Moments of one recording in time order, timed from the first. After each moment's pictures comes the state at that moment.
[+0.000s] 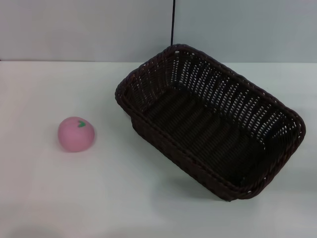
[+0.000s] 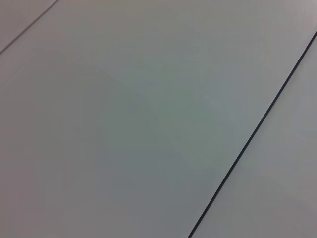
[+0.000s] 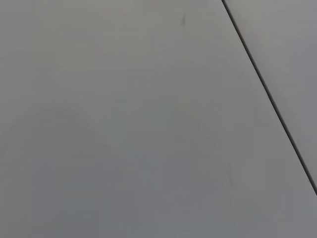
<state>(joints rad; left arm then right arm) -0.15 -2.06 -0.31 -0.05 1.58 1.71 -0.86 0.33 2.07 -0.08 -0.15 -1.43 -1.58 0.77</state>
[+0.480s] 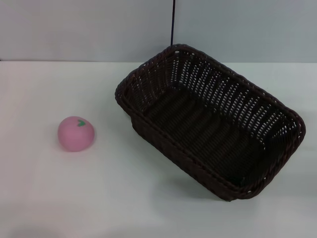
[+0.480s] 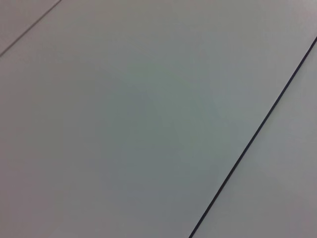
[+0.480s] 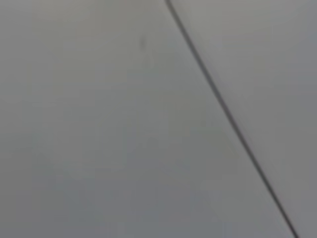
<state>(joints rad) -0.14 -2.07 -0.31 -0.06 1.57 1.70 -0.85 0.32 2.08 0.01 -0.09 -1.42 -1.59 0.77</state>
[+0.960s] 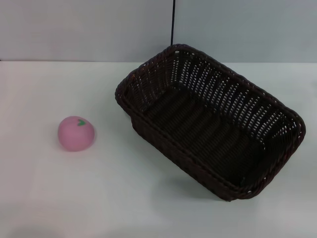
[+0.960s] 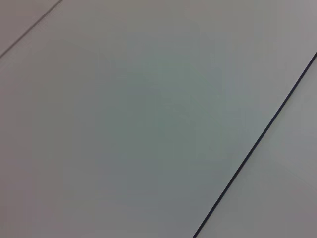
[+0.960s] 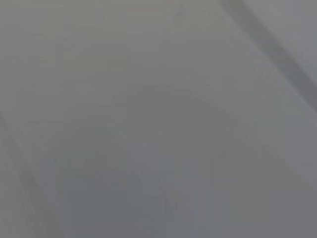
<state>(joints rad) -0.15 -2.07 -0.31 -0.07 1.57 1.66 -0.85 0.34 2.04 -0.15 -0.44 -1.60 -1.63 1.33</state>
